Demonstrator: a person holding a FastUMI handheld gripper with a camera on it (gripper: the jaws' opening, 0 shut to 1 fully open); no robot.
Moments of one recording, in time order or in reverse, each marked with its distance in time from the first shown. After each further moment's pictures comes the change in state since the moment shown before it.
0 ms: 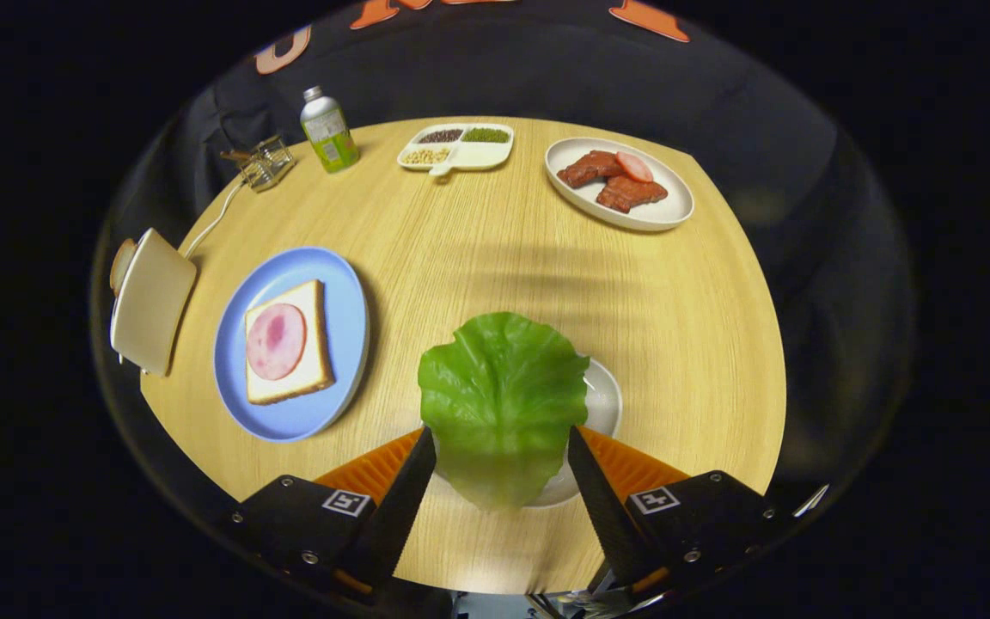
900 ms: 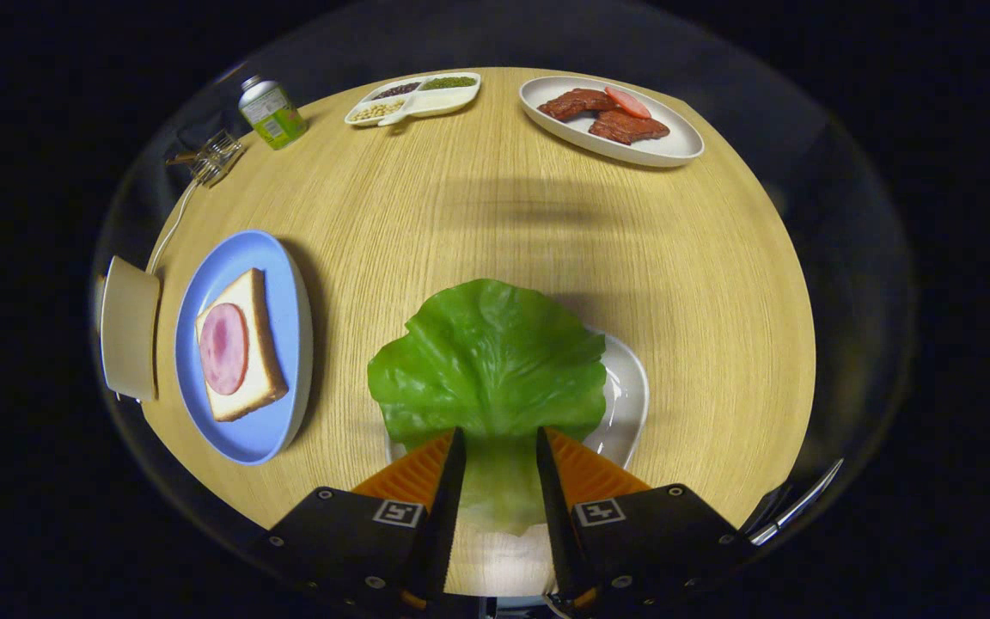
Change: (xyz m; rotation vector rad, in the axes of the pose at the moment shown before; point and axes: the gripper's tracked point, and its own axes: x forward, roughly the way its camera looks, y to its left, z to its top) arm 0.039 0.000 -0.014 0.123 0.156 0.006
